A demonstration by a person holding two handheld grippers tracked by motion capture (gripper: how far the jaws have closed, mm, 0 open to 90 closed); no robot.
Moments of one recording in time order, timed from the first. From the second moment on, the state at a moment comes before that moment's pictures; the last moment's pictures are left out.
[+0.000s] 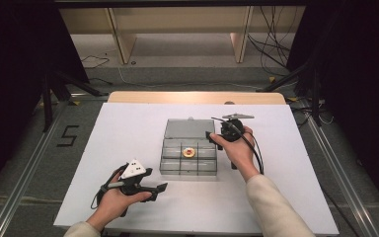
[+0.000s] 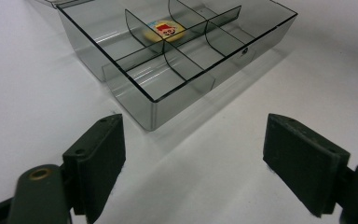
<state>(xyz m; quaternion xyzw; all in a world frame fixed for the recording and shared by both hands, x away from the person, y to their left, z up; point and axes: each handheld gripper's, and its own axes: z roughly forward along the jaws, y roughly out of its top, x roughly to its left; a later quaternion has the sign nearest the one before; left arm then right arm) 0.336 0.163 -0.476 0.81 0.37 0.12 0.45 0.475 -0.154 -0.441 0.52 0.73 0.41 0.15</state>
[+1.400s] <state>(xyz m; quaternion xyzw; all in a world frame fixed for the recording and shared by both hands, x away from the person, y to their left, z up) 0.338 0.162 -0.479 0.81 0.37 0.12 0.44 0.526 -0.144 -0.469 0.59 0.72 0.36 0.07</state>
